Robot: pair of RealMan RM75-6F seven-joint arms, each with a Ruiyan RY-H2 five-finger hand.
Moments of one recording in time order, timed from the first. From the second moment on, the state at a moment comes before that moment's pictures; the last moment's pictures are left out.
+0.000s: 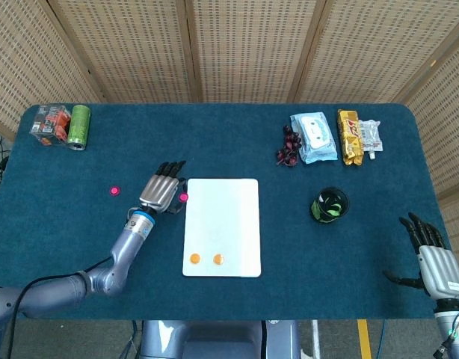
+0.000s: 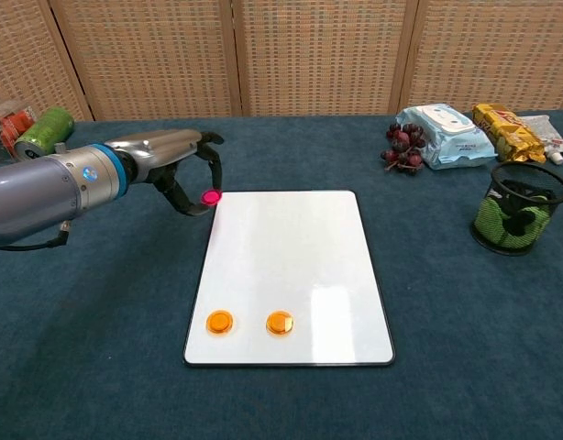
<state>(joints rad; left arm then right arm) -0.88 -1.70 -0.26 -1.29 0.90 0.84 0.45 0.11 -1.06 0.06 -1.66 -1.42 1.34 0.15</state>
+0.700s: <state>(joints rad) -1.02 -1.84 -0.22 -1.36 0.74 0.84 0.65 0.11 -1.06 0.06 -1.66 -1.41 1.33 0.17</state>
